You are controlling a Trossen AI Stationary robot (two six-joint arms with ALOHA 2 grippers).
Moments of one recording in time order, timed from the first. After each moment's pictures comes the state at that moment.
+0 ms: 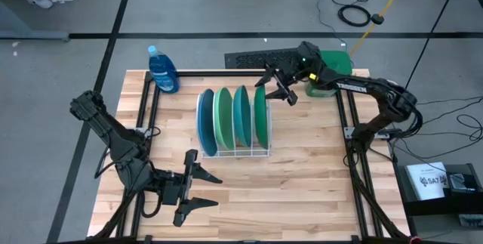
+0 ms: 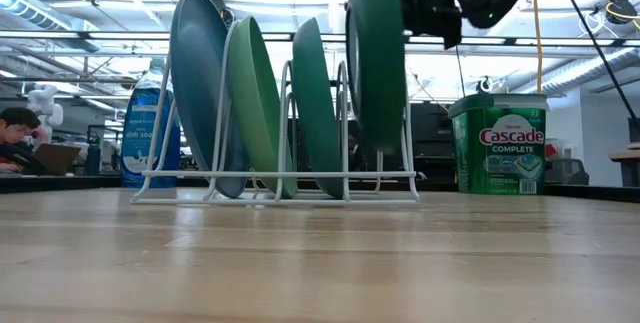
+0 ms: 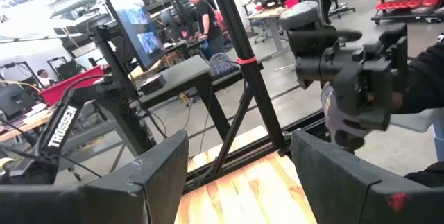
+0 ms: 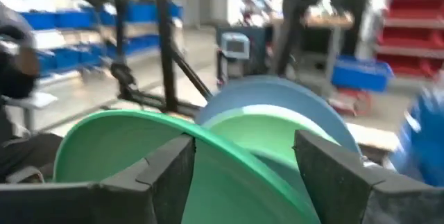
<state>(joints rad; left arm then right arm) -0.76 1.33 1.23 0.11 -0.55 0.40 -0.64 1.53 1.03 0.52 -1.13 -0.05</state>
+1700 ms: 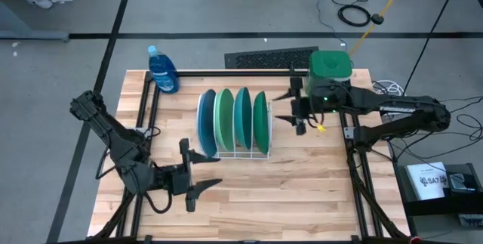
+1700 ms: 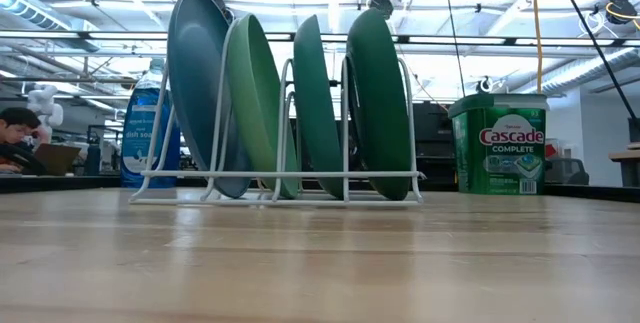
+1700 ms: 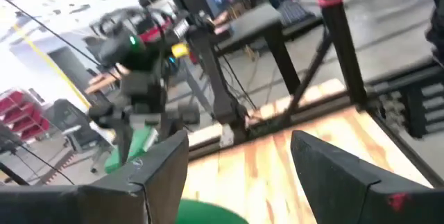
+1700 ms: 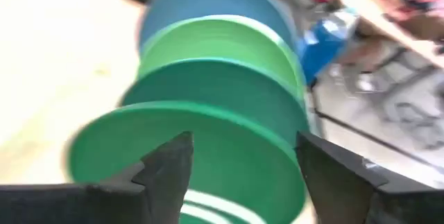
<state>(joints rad) -0.76 1.33 1.23 0.02 -0.88 0.39 -0.14 1.10 1.02 -0.34 -0.01 -0.49</state>
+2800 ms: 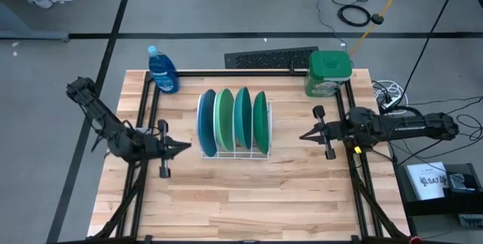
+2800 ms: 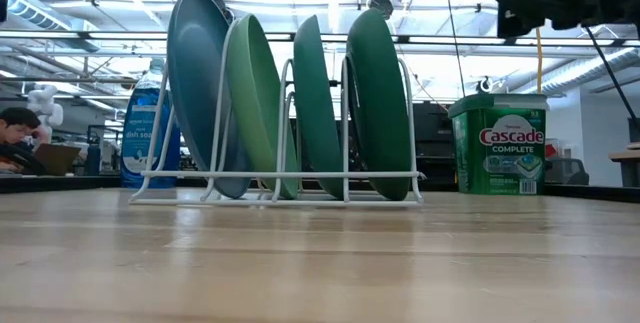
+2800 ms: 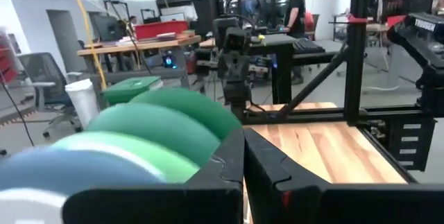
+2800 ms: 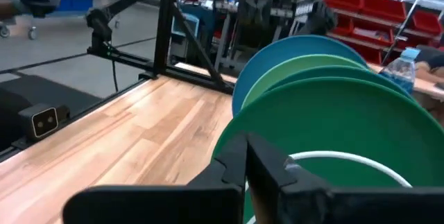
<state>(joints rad) -0.79 0.67 0.37 0.41 -0.89 0.18 0.00 0.45 0.27 0.16 -0.21 -0.22</state>
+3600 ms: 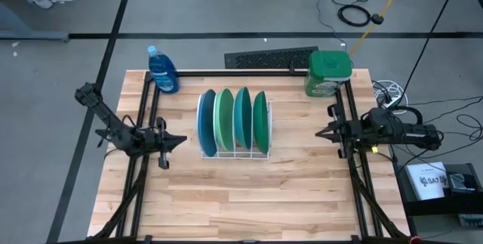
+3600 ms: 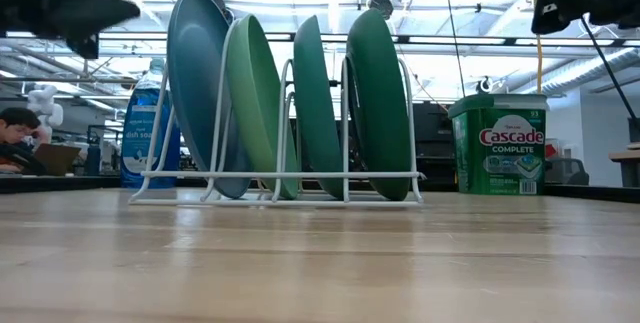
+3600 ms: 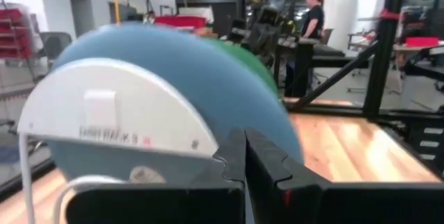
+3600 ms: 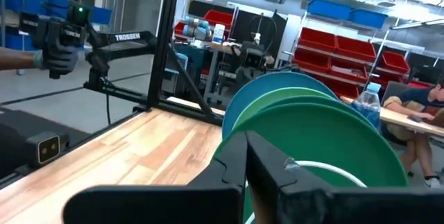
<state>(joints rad) -0.77 0.30 0.02 0.43 -0.93 0.11 -0.02 0.01 0.20 -0.07 -0.20 -0.20</state>
